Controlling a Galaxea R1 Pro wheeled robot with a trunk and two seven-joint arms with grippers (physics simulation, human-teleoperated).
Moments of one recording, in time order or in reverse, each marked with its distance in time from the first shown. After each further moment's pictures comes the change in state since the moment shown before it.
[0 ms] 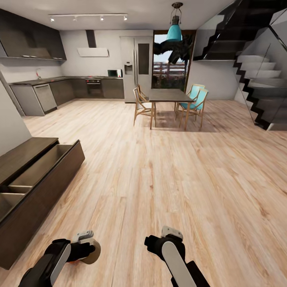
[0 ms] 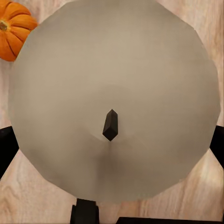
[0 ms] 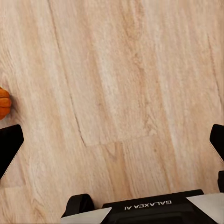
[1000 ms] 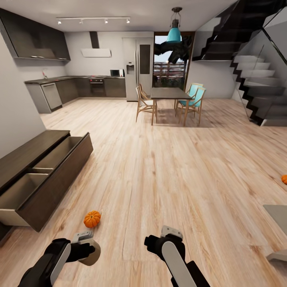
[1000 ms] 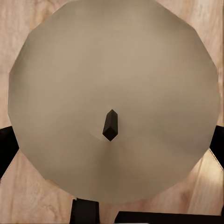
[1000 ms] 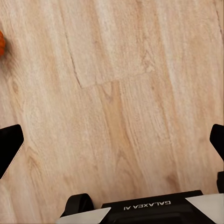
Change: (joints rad) left arm 0.000 0.000 0.001 -0.007 -0.002 0.030 0.000; right arm 0.000 0.000 0.002 -0.007 0.002 0.009 -0.002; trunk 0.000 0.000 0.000
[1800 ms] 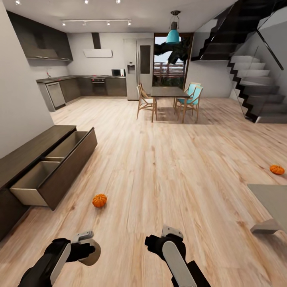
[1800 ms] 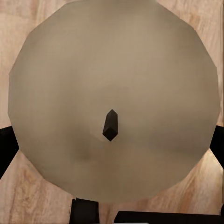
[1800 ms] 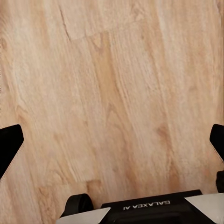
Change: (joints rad) left arm 0.000 0.000 -0.001 0.000 0.001 0.002 -0.002; right arm 0.001 0.000 -0.005 -0.006 -0.001 0.004 -0.005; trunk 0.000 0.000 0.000
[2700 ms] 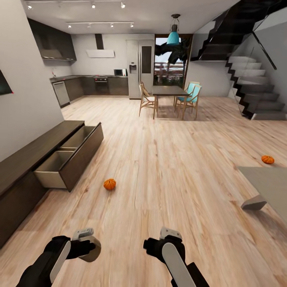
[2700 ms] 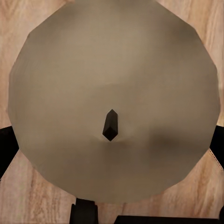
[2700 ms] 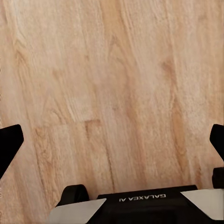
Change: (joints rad) left arm 0.000 0.002 0.001 -0.040 0.003 0.018 0.001; right arm 0.009 0.000 0.008 -0.003 -0.003 0.045 0.009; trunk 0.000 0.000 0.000
